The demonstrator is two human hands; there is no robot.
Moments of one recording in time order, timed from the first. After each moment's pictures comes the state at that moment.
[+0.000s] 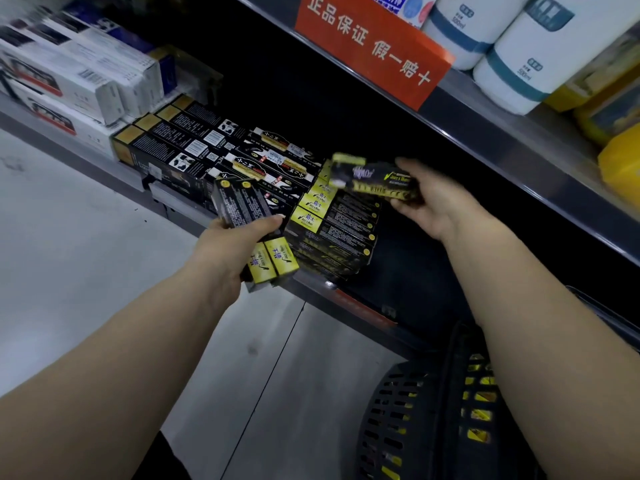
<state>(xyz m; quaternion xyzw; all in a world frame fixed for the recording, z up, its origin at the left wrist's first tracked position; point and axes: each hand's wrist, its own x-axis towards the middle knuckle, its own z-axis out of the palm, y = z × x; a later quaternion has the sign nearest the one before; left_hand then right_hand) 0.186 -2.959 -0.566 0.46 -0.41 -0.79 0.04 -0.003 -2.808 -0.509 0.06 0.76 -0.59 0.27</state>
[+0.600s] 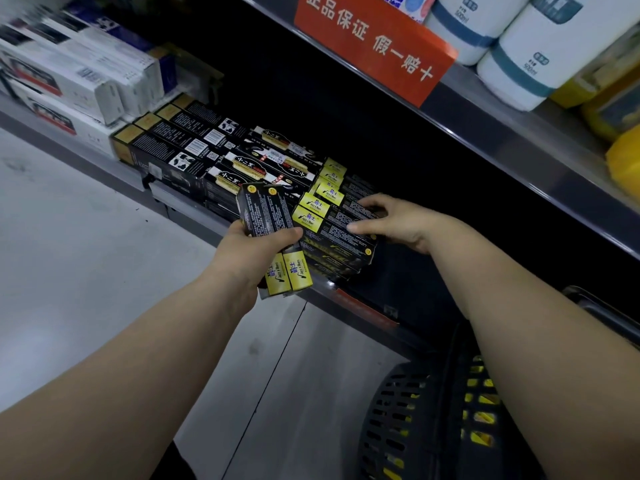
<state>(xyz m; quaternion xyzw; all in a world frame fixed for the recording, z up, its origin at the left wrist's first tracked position) 0.179 -2.942 -0.574 0.44 -0.44 -0.79 0.04 -0.010 -2.801 -0.561 -0.14 0.89 -0.23 0.37</state>
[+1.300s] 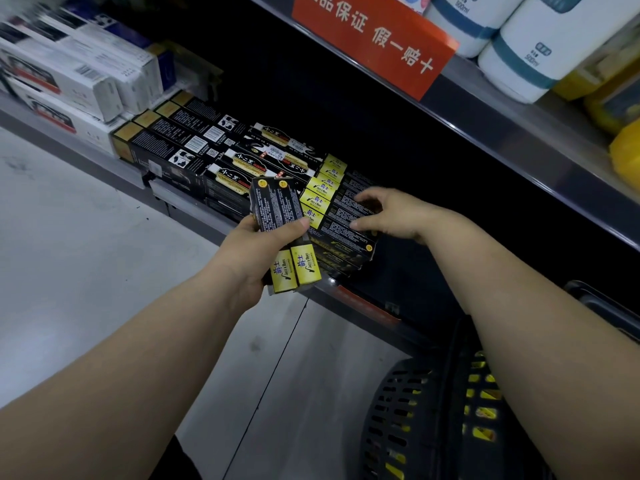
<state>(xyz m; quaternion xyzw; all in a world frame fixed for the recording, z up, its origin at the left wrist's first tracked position) 0.180 -2.940 -0.563 0.40 -0.41 -0.82 0.01 0.003 -2.813 -0.543 -0.25 0.90 -0.17 0.32</state>
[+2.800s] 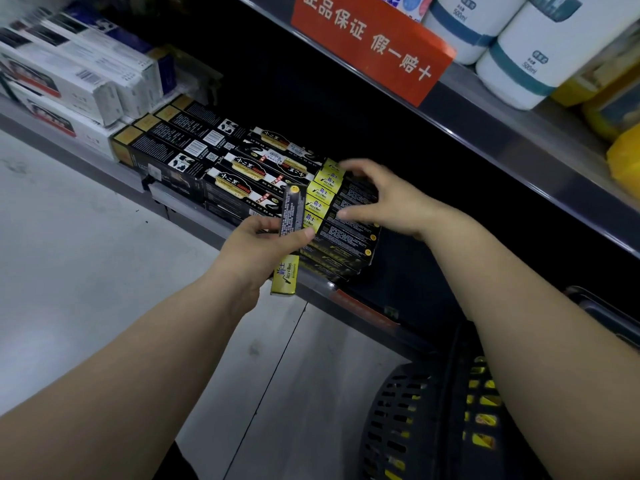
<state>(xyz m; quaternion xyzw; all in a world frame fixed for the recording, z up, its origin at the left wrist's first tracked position) 0.179 -2.940 -0.564 0.39 -0.51 -0.77 0.01 0.009 -2.823 -0.523 -0.34 0.87 -0.22 0.28</state>
